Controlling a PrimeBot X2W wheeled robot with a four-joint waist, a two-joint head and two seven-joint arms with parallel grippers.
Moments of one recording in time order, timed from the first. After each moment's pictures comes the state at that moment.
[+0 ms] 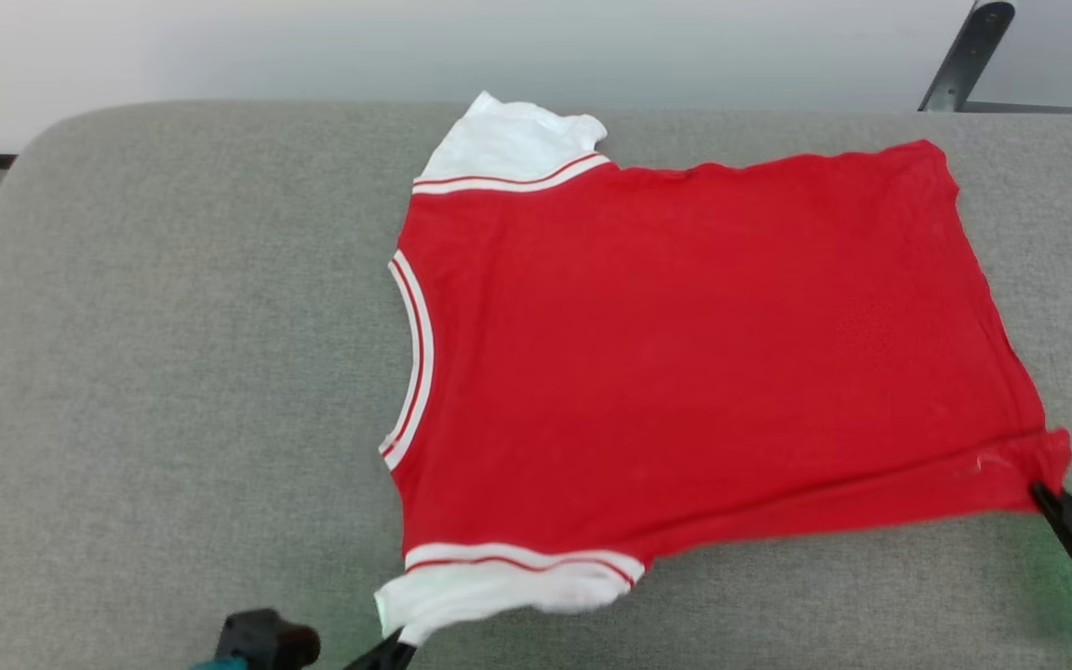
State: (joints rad) left arm -0.34 0.92 -1.15 -0.25 -1.09 0.35 -0.18; right arm -0.21 -0.79 0.49 0.29 0.81 0.13 -0.11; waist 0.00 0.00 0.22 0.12
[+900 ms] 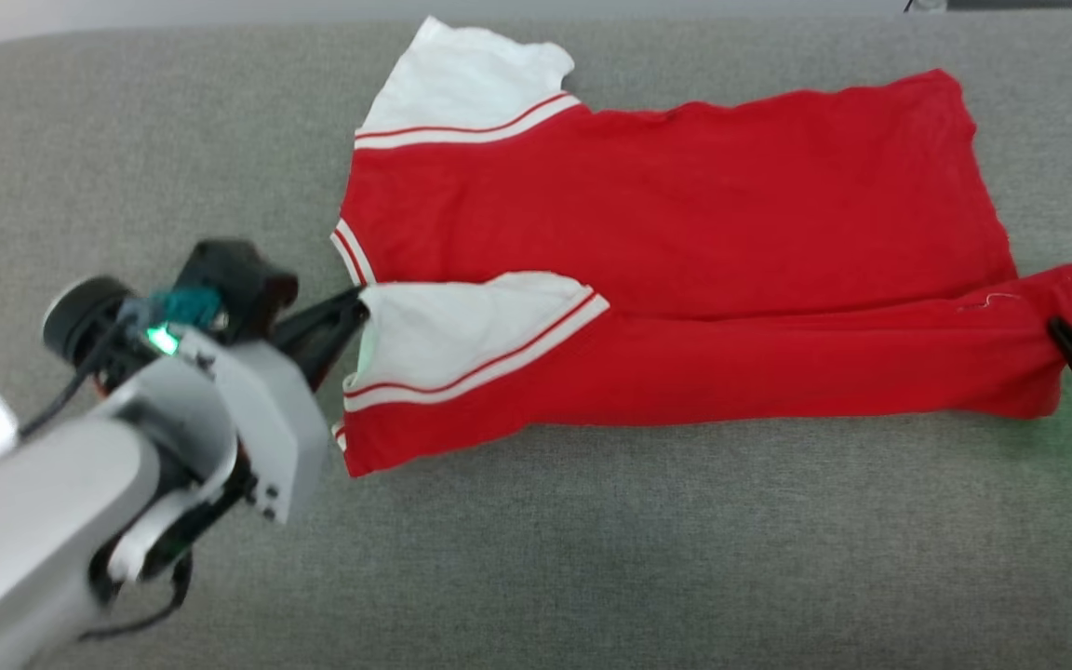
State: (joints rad) left arm -0.87 0.95 -1.04 -0.16 -0.93 0.17 0.16; right arm -0.32 -0.62 0.14 0.07 0.61 0.13 0.35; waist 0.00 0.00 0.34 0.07
